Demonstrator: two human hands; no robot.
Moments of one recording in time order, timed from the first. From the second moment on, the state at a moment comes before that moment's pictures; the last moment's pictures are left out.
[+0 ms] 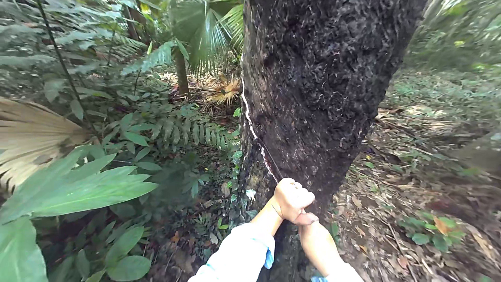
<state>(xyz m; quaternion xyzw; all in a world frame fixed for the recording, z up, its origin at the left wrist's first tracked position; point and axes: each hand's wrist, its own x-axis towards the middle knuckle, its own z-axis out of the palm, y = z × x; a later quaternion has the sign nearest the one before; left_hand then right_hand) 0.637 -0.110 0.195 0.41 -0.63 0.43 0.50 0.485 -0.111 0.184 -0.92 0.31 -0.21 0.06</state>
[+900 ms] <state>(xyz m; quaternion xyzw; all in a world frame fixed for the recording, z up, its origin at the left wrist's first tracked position) 0.671 -0.079 0.260 0.42 -0.69 0.38 0.45 0.510 -0.085 0.234 -0.93 0.22 -0.26 0.13</state>
